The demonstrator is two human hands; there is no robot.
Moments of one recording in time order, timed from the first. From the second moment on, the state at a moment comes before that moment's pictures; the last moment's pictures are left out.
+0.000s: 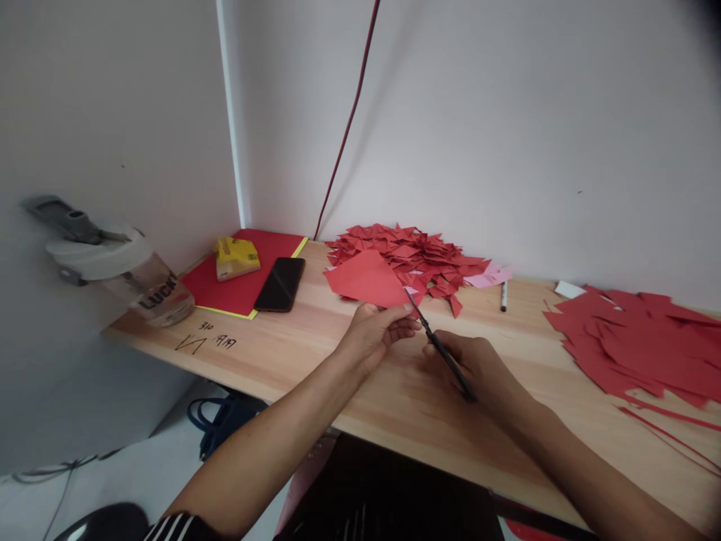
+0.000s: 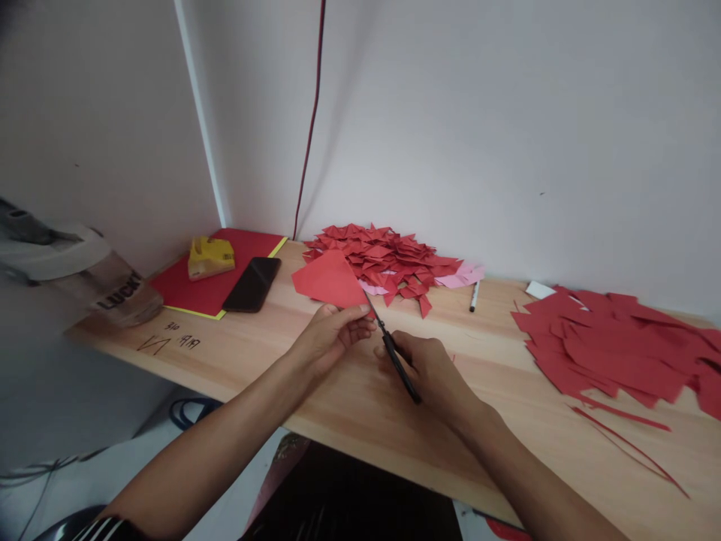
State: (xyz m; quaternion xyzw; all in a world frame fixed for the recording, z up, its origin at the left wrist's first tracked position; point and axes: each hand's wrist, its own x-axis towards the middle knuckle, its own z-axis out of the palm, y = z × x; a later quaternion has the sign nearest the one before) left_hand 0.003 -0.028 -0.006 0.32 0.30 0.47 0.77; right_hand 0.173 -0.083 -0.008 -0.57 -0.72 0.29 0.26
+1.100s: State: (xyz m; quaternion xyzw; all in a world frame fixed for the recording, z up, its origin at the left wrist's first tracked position) left_hand 0.004 -0.030 -0.004 0.34 0.30 0.44 0.78; right_hand 0.172 -0.087 0.001 -0.55 -0.71 0.35 0.26
